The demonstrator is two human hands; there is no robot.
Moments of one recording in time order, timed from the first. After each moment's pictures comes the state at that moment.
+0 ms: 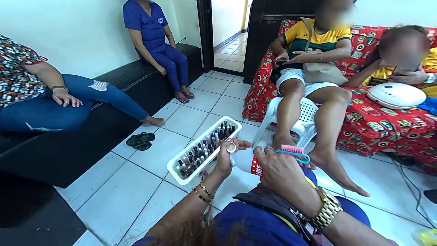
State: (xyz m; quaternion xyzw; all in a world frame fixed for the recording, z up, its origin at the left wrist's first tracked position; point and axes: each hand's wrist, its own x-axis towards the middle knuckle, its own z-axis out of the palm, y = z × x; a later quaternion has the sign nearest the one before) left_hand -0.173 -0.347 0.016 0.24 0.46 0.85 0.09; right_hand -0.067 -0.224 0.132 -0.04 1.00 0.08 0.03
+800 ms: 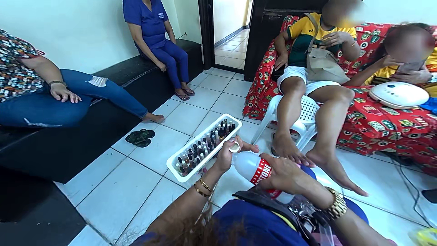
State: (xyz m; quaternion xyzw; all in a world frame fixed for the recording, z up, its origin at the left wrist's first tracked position) left_hand -0.181 -0.349 0.017 0.39 0.42 0.81 0.10; right_hand -0.081 -0.186 0.127 -0.01 0.95 -0.21 0.25
